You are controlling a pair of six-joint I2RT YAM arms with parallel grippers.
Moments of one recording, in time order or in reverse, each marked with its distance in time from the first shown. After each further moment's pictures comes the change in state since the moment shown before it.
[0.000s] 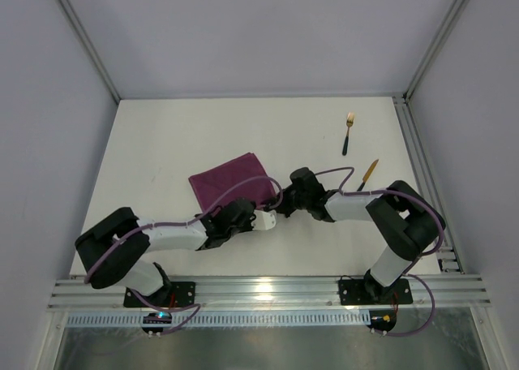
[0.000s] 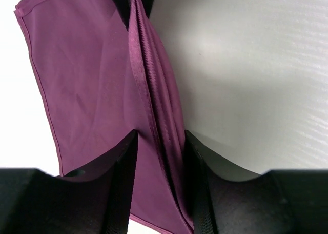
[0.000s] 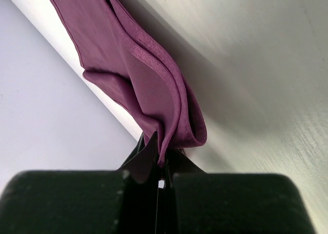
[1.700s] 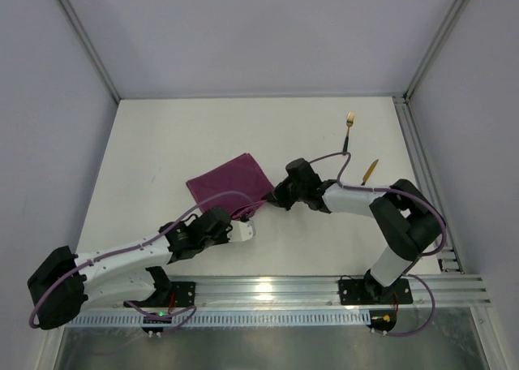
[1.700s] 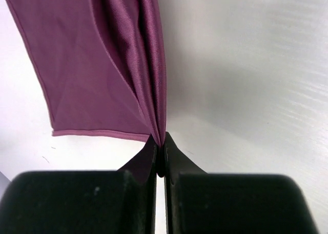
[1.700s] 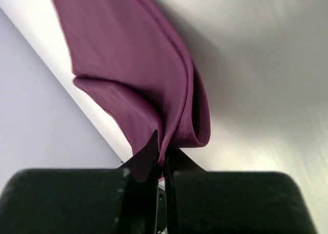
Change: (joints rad) left arm -0.009 -0.438 -0.124 -0.431 -0.010 -0.045; right arm 0.000 0.008 0.089 -0.137 0.039 -0.156
